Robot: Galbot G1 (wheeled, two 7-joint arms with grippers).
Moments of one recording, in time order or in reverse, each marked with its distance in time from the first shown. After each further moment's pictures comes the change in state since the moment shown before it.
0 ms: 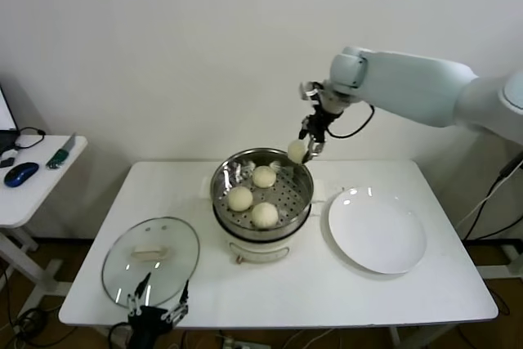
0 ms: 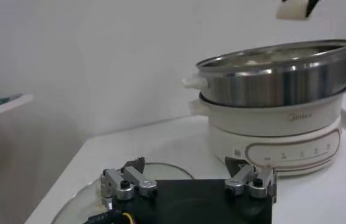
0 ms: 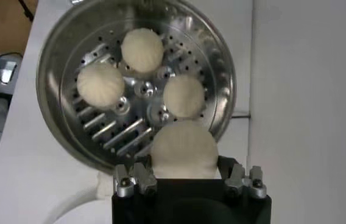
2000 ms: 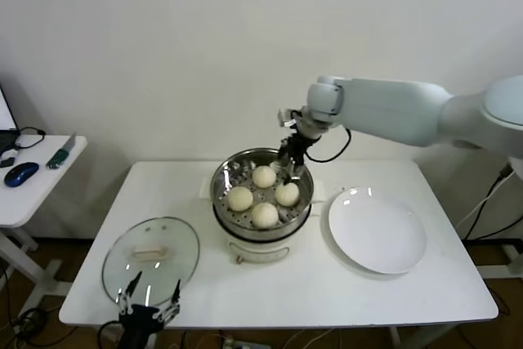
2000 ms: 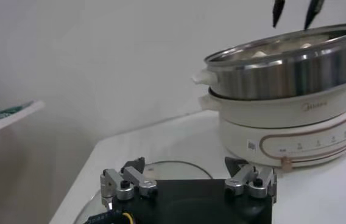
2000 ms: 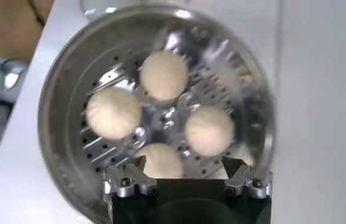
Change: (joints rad) left arm -0.002 0.022 -0.029 -0.005 0.038 0.016 -0.015; right arm -0.063 -0.056 0.072 0.152 -0.010 0.023 0.177
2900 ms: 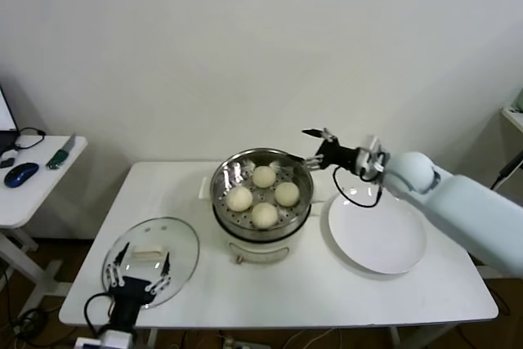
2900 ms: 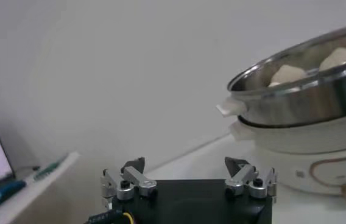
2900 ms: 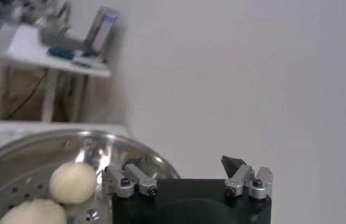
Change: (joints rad) left arm -0.091 -0.001 -0.021 -0.065 0.224 0.065 -0.048; right arm -0.942 -0.536 1.121 0.428 -0.099 0.189 0.540
